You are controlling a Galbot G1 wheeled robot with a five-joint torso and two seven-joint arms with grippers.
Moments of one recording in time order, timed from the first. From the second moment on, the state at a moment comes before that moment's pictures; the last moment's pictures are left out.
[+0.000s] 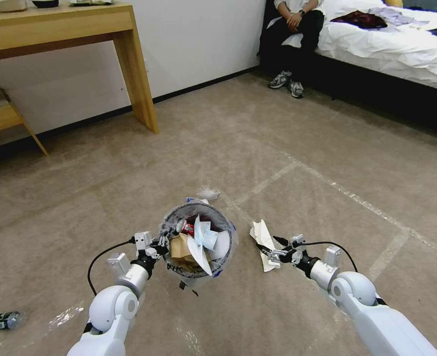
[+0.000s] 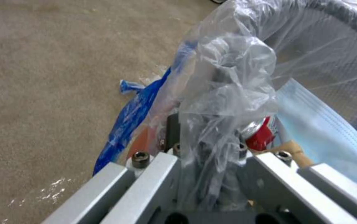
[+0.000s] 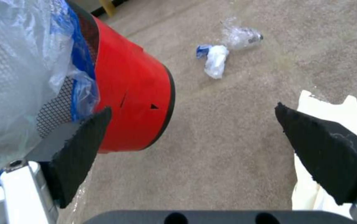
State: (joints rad) left arm 1.30 -1.37 -0.52 -1.79 -0.54 0.27 0.14; right arm -1.09 1.01 0.26 1.43 0.72 -0.17 -0.53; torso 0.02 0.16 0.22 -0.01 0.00
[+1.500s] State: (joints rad) left arm 1.29 -1.37 -0.51 -1.77 -0.55 0.27 0.14; right arm -1.05 1.03 0.25 1.35 0.69 -0.17 -0.52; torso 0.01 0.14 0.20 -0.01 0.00
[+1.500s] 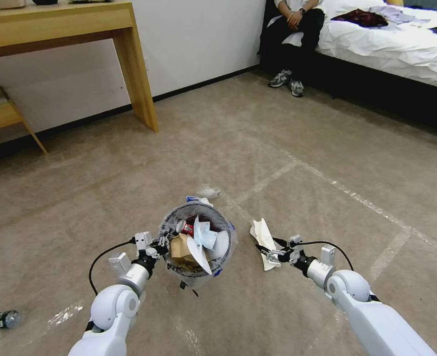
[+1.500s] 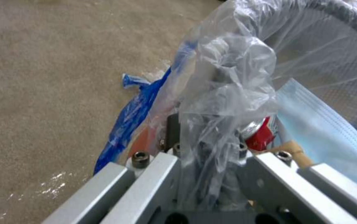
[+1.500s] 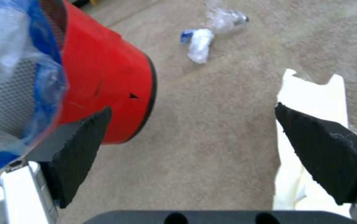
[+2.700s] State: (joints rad) left arm 1.30 -1.39 -0.53 -1.77 -0.54 0.26 0.14; right arm -0.80 1.21 0.10 0.97 0.57 -0.23 -0.40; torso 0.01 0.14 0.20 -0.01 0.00
